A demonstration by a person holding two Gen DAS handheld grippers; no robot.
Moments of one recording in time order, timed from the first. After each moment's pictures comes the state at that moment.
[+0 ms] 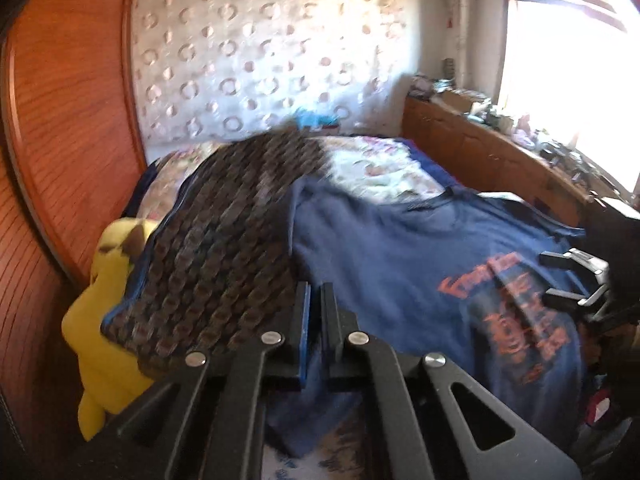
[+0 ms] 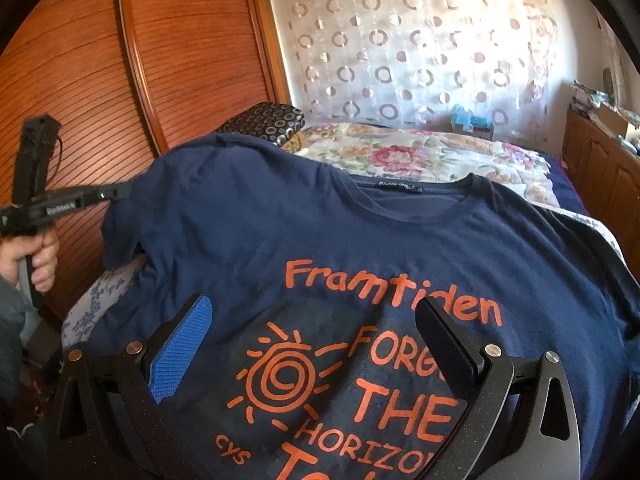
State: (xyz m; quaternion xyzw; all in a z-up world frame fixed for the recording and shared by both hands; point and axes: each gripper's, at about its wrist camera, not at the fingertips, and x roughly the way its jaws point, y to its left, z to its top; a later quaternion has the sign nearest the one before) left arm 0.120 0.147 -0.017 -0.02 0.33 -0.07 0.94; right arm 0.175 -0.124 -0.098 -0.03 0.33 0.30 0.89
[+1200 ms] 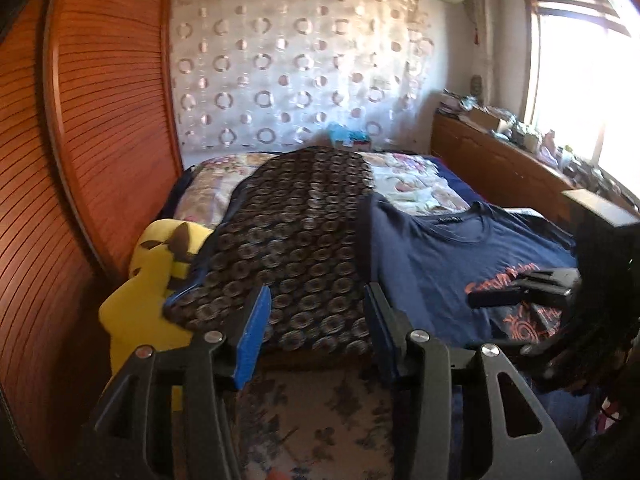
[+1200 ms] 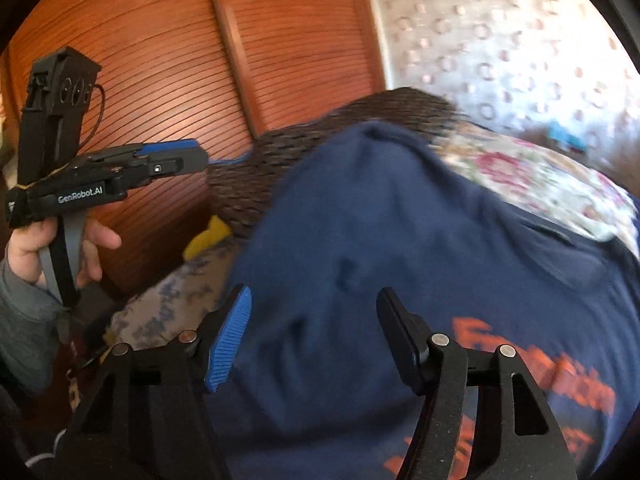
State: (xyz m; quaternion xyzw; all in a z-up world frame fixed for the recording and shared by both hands) left arm 0.081 0.187 -0.009 -0.03 0.30 0.00 0.95; right arm 0.176 0.013 -0.096 -0.08 0.34 0.46 0.82
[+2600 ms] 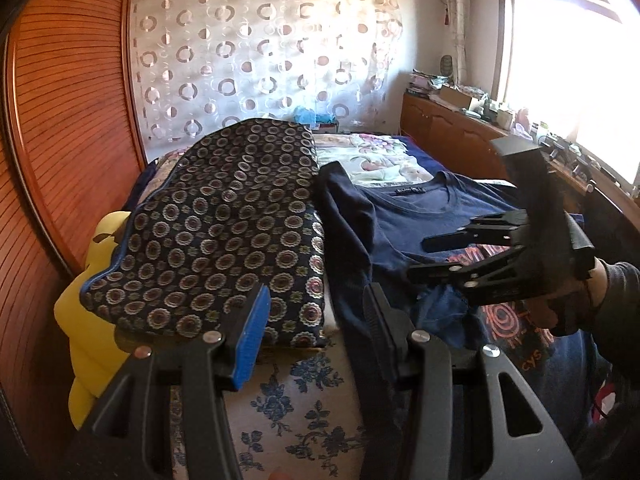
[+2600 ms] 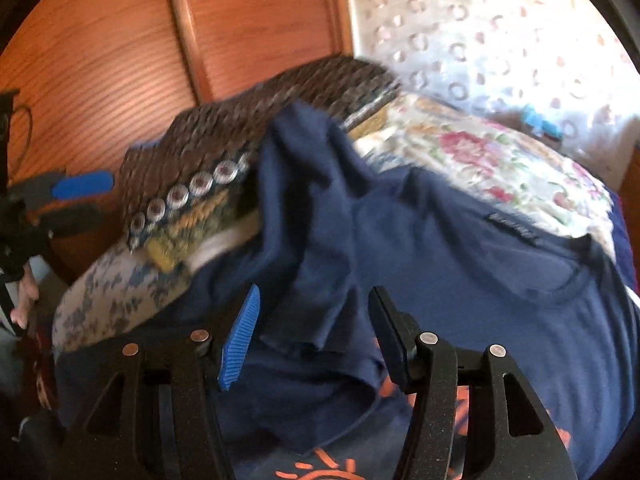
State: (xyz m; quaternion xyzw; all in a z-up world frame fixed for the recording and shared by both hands) left arm 0.102 0.130 -0.043 -0.01 0.33 -0.06 0.94; right arm 0.246 -0.020 -0.132 -0.13 0.38 0.40 0.83
